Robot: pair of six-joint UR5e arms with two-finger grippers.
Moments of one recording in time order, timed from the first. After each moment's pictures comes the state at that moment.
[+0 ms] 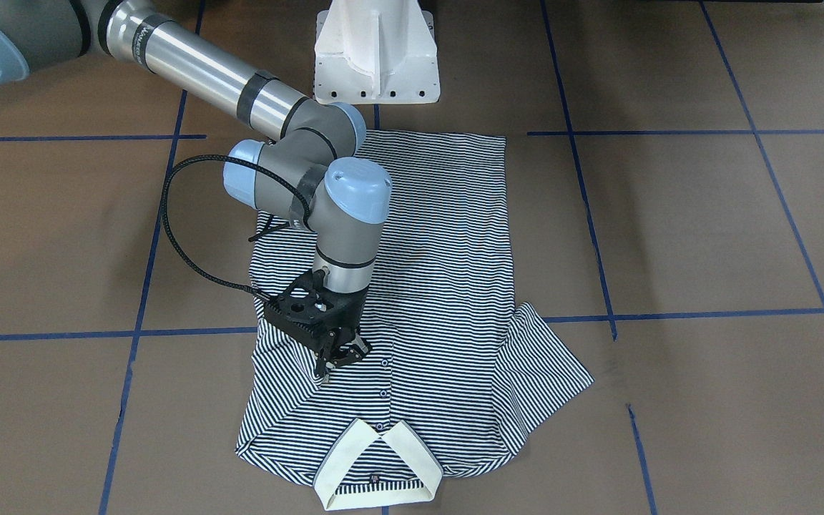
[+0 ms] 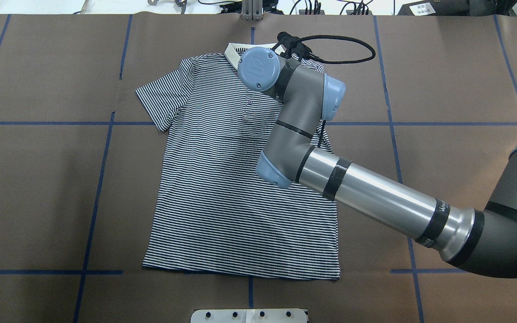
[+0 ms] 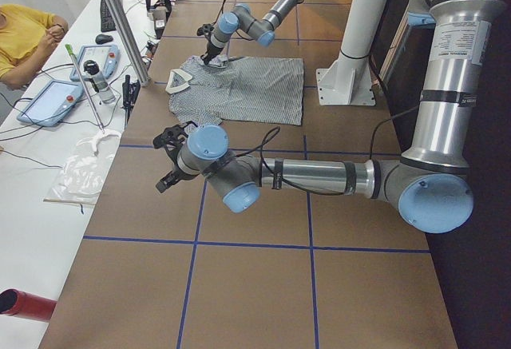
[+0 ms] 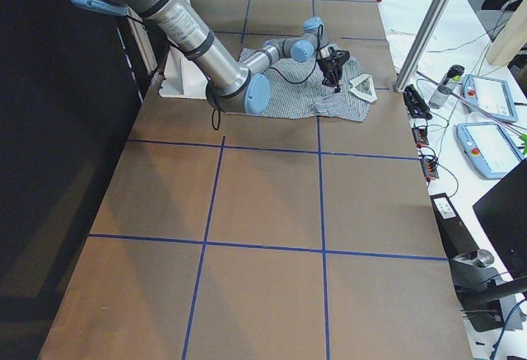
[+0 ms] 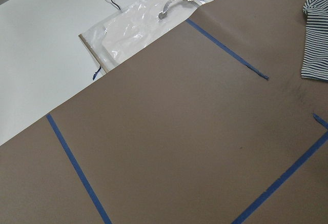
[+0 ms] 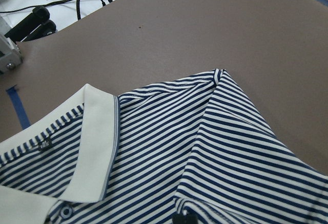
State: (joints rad) left arm -1.49 -1.67 -1.49 -2.44 -2.36 0.00; right arm 0.63 -0.57 1.08 -1.39 1.44 1.77
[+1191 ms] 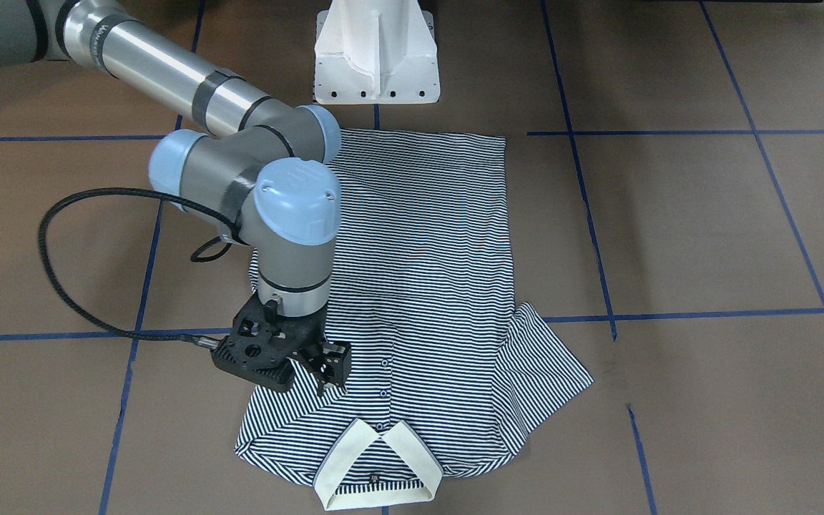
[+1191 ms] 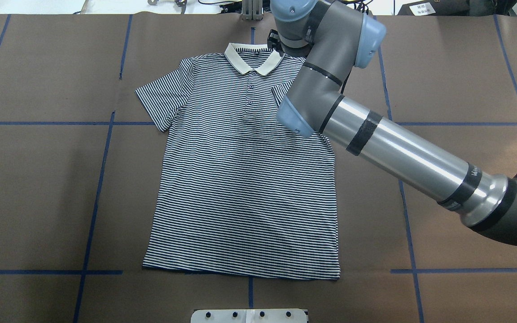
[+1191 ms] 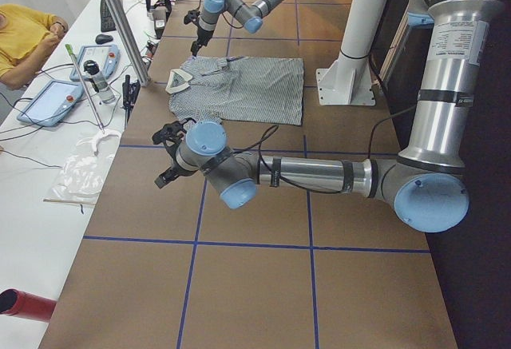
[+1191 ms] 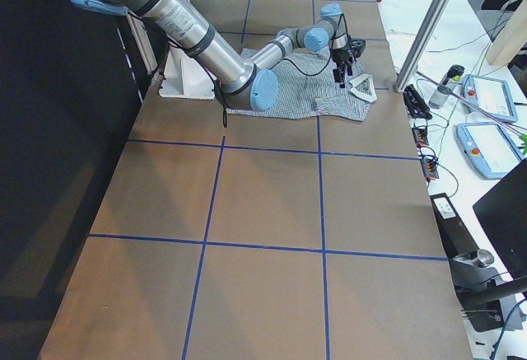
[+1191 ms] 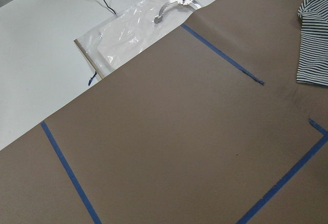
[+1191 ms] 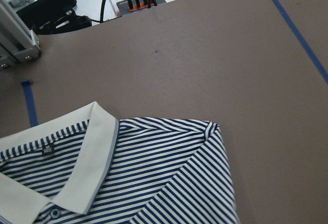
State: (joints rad) left arm -1.47 -1.69 -1.49 -2.44 -2.36 -0.01; right arm 0.81 -0.61 1.21 -1.52 1.75 1.31
